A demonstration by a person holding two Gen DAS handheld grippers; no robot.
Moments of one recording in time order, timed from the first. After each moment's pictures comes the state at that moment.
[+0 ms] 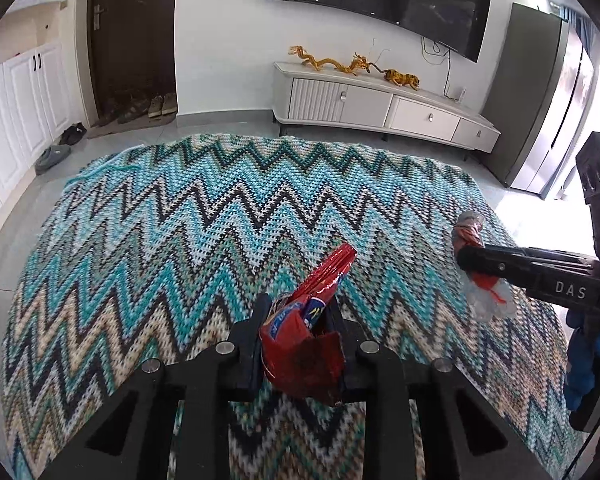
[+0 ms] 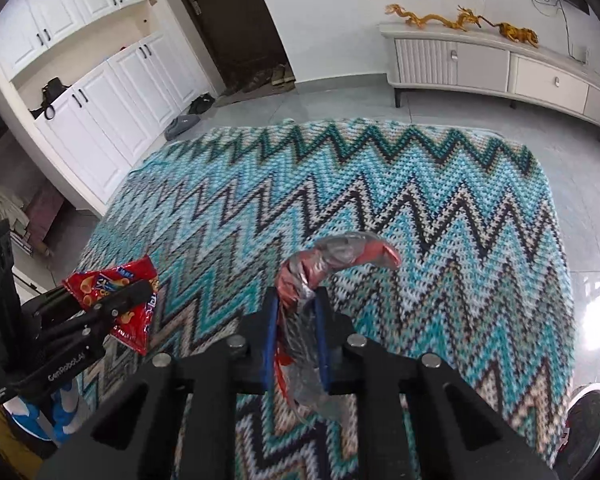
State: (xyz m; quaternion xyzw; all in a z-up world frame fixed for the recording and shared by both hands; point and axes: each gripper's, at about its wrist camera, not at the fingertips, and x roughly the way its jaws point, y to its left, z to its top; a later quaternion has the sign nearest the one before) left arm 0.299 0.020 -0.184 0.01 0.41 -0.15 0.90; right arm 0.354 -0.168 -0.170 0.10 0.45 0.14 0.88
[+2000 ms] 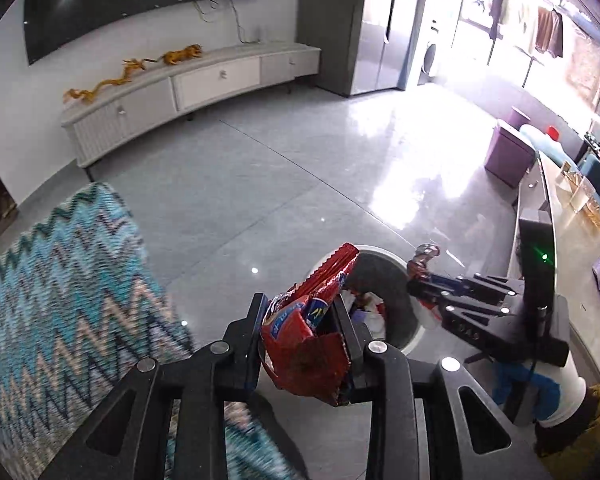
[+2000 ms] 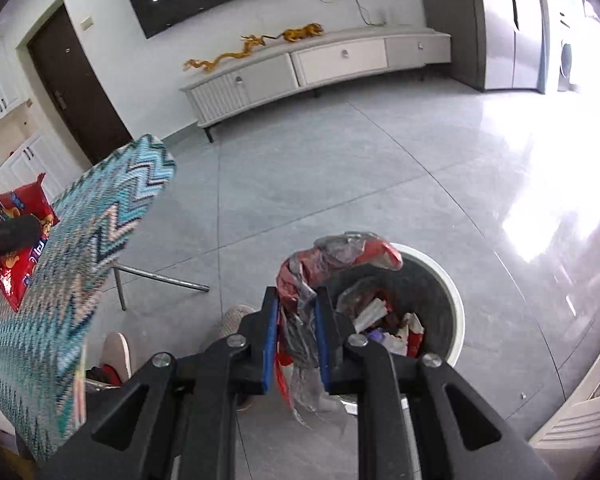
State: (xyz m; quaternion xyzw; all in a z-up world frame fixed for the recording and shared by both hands) left arm 0.142 -0.378 -0.140 0.17 0.42 -0.40 0.80; right arm 0.082 -0.526 -0.230 0.21 0.41 -0.12 0.88
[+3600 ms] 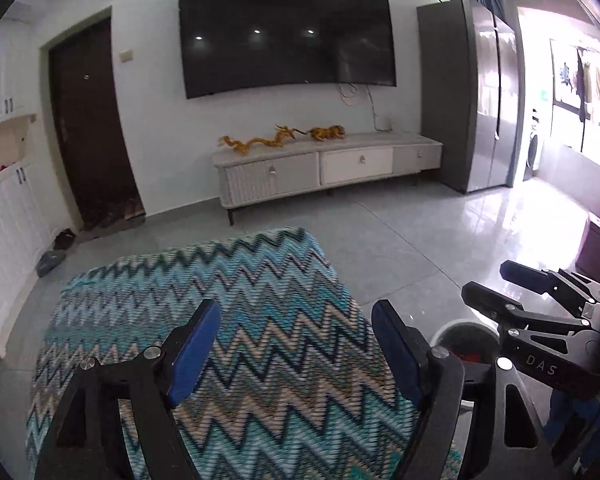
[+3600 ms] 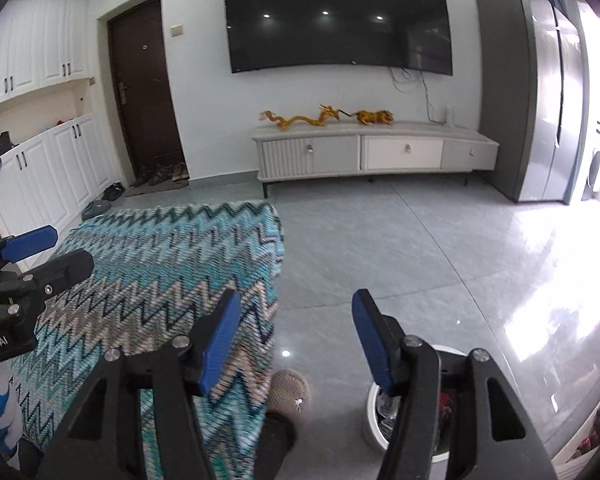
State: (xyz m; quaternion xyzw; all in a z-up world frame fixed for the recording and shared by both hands) left arm 0.121 -0.159 -0.047 0.09 0.27 -0.19 0.94; right arm 0.129 -0.319 -0.065 0.05 0.29 -0.06 0.96
